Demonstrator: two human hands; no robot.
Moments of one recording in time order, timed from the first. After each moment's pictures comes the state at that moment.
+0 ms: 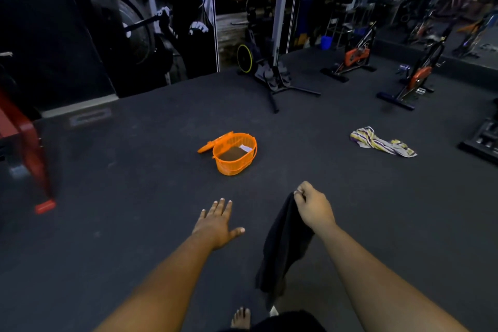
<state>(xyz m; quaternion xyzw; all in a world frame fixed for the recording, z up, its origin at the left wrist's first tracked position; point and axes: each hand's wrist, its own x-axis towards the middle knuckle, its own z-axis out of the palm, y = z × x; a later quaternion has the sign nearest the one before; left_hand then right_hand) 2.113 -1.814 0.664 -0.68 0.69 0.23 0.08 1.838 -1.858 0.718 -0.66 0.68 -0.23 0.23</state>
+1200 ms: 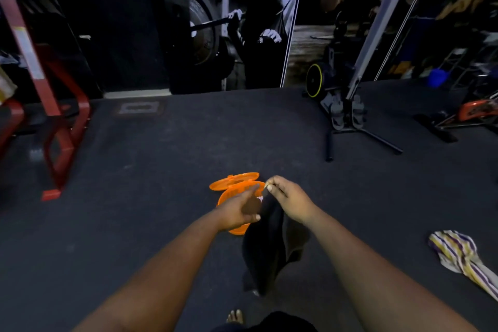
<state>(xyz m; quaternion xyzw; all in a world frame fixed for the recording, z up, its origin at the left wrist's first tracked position) 2.085 -2.417 0.683 -0.70 0.58 0.36 -0.20 1.897 -2.525 0.732 -0.85 0.29 -0.17 0.41</state>
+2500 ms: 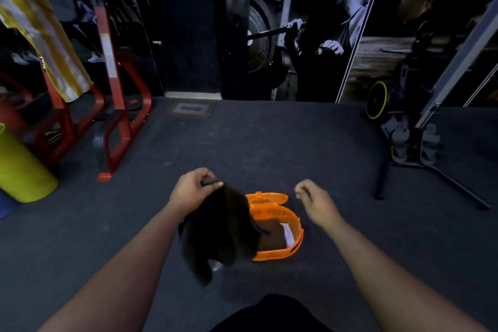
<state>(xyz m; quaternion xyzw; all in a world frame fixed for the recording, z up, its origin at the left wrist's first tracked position) 2.173 -2.484 0.747 -0.86 0.35 0.09 -0.35 1.927 -2.732 0.711 -0.87 0.30 -0.17 0.36</state>
